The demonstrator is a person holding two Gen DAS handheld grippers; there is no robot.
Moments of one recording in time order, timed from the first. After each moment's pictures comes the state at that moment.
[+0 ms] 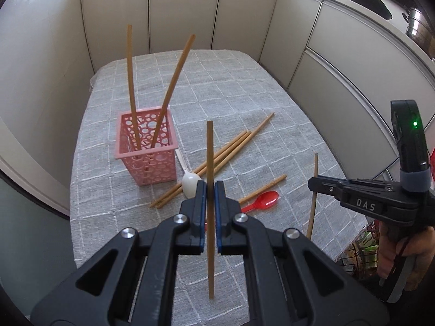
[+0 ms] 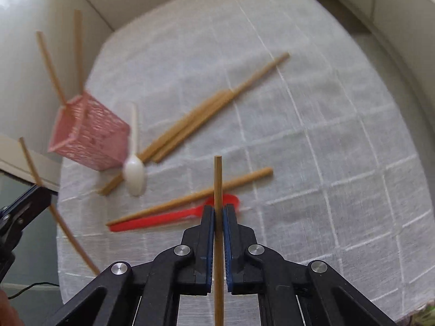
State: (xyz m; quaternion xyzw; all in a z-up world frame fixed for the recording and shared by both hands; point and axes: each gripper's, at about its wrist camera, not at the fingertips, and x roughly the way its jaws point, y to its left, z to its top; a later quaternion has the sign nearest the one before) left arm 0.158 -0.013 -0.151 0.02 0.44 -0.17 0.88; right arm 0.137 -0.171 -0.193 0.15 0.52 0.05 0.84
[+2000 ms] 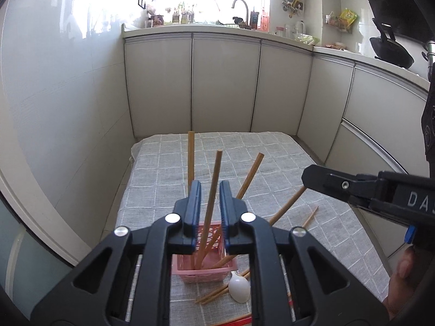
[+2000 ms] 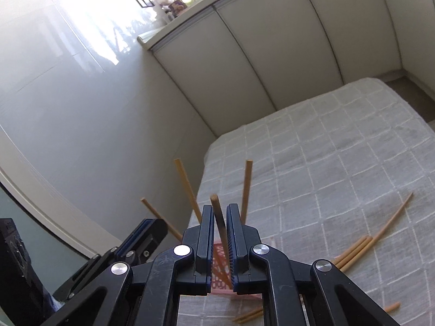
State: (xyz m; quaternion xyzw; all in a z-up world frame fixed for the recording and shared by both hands) left arm 0.207 0.016 -0.107 0.00 0.26 -0.07 0.96; right arm 0.217 -0.088 -0.099 0.24 0.31 0.18 0.90
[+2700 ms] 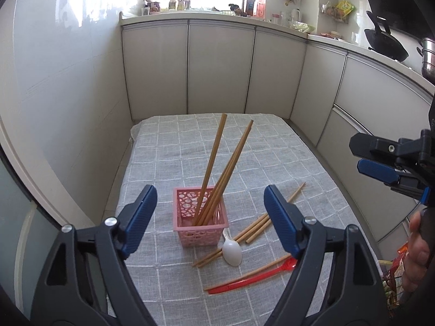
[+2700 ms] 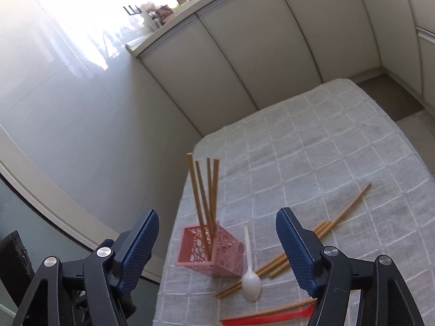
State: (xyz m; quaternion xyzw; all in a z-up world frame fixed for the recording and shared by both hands) left arm 0.171 0.023 -0.099 0.00 0.32 -0.09 0.94; right arm 0.166 -0.137 -0.080 0.24 0.33 0.14 0.90
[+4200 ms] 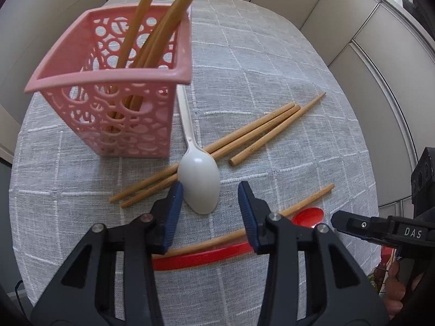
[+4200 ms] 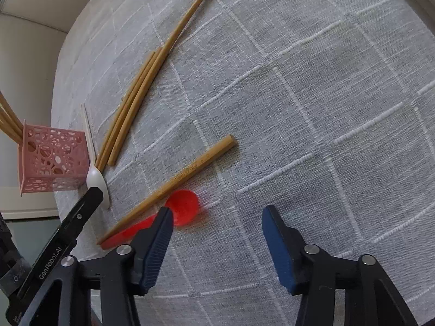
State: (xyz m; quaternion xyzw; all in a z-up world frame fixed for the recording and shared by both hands) left arm 0.228 -0.034 -0.262 -0.06 0.54 -0.11 0.83; right arm 0.168 -0.211 -0.285 0.32 0.61 0.03 0.73
